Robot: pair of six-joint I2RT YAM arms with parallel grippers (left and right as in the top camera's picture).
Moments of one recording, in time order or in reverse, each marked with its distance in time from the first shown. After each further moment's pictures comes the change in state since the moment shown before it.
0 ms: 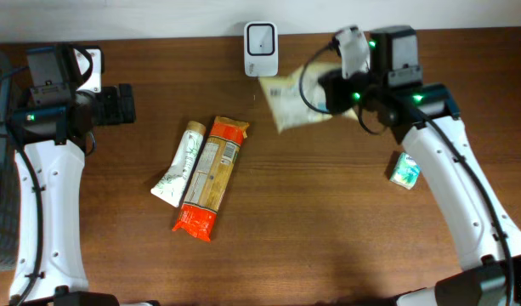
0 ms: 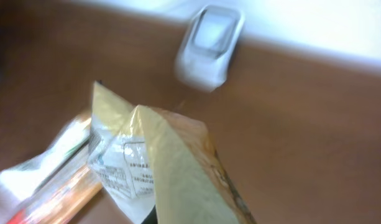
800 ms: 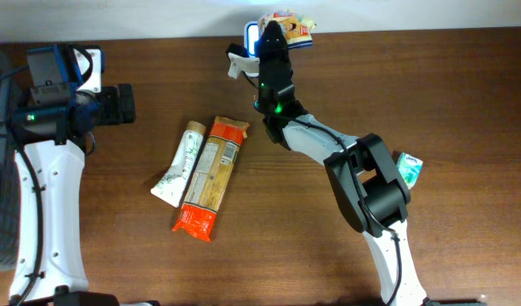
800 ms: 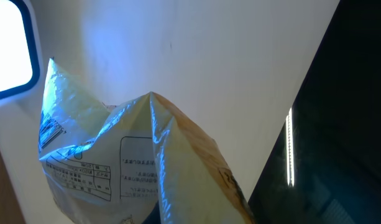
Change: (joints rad) left arm 0.000 0.000 -0.001 -0.002 0.000 0.000; right arm 0.256 0.715 0.039 1.464 0.716 -1.757
